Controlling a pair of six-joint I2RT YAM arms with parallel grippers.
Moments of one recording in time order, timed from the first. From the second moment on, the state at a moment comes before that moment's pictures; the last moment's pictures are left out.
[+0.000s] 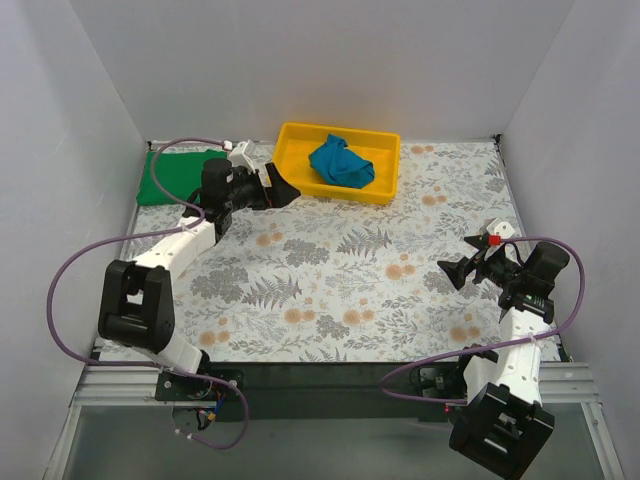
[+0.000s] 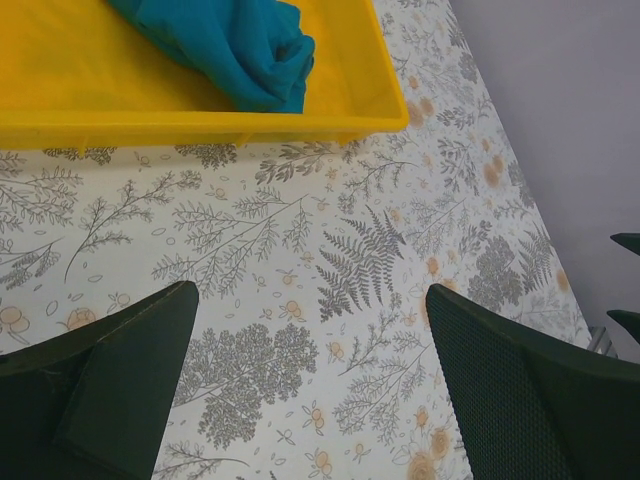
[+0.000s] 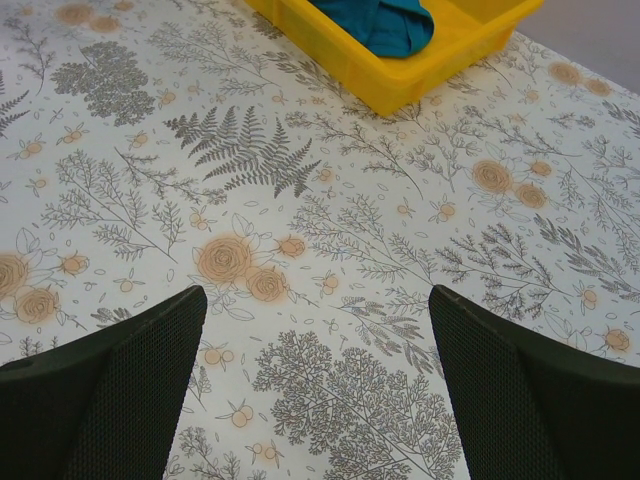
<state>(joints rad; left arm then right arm) -0.23 1.53 1.00 0.17 0.51 -0.47 -0.48 0.78 0.46 -0.17 -1.15 -0.54</state>
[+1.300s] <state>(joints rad) -0.37 2.41 1.90 0.10 0.26 -0.53 -0.48 0.80 0.48 -0.17 -1.20 -0.53</state>
